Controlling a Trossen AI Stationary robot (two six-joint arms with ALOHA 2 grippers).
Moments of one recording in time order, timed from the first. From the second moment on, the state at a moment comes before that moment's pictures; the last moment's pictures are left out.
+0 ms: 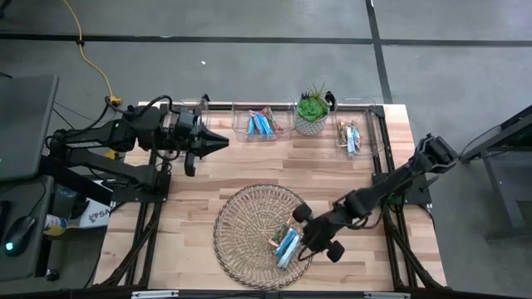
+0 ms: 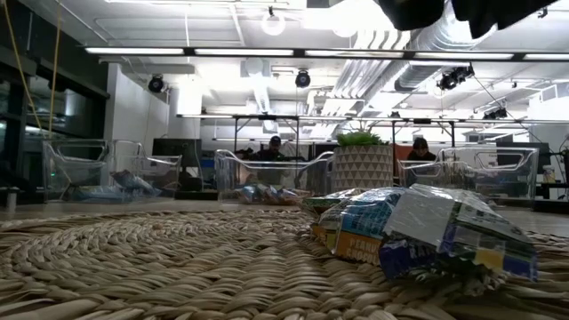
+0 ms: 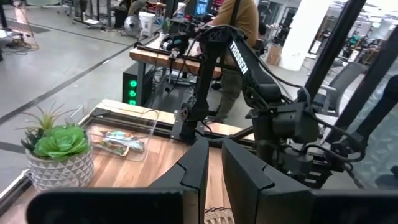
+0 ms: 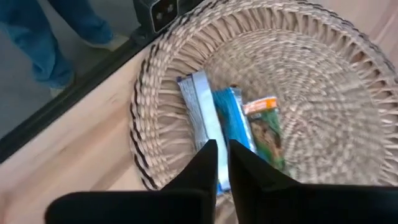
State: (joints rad) left arm -0.01 0.92 1.20 -0.36 -0.04 -0.21; right arm 0.54 1.58 1.09 -0.39 -0.03 -0.21
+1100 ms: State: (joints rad) left arm -0.01 0.87 1.20 -0.37 -0.02 -0.21; right arm 0.57 1.85 1.09 -0.20 0.04 -0.19
